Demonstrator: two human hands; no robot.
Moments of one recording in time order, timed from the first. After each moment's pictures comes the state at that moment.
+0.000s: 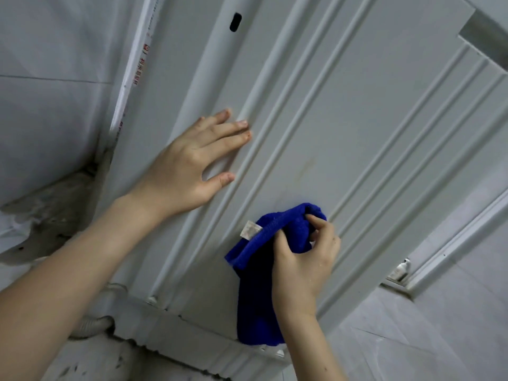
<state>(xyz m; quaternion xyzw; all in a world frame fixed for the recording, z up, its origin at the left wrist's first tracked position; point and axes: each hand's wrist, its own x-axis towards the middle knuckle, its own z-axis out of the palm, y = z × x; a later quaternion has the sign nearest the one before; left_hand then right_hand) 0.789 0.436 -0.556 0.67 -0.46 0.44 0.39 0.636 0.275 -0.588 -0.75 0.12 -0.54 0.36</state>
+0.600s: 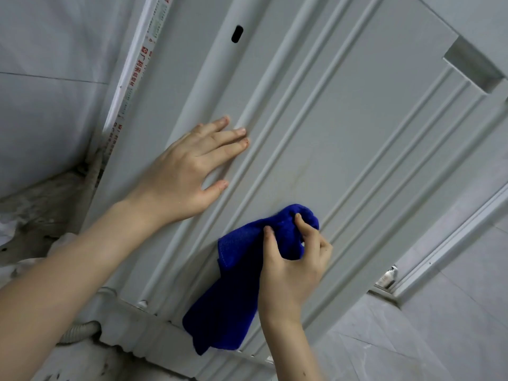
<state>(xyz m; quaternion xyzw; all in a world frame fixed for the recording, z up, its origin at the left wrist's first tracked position) 0.783 0.438 -0.555 0.68 -0.45 0.45 0.37 0.641 0.287 -0.585 -0.73 0.12 -0.58 0.34</state>
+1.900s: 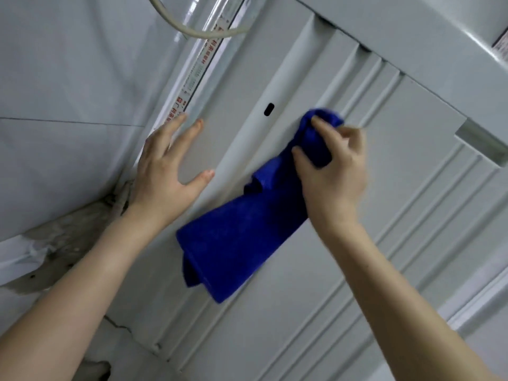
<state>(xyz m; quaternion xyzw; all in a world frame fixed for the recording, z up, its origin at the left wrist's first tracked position) 0.819 0.493 -0.543 0.68 -0.21 0.48 0.52 0.712 0.319 -0.408 -0.82 -0.07 -0.57 0.06</state>
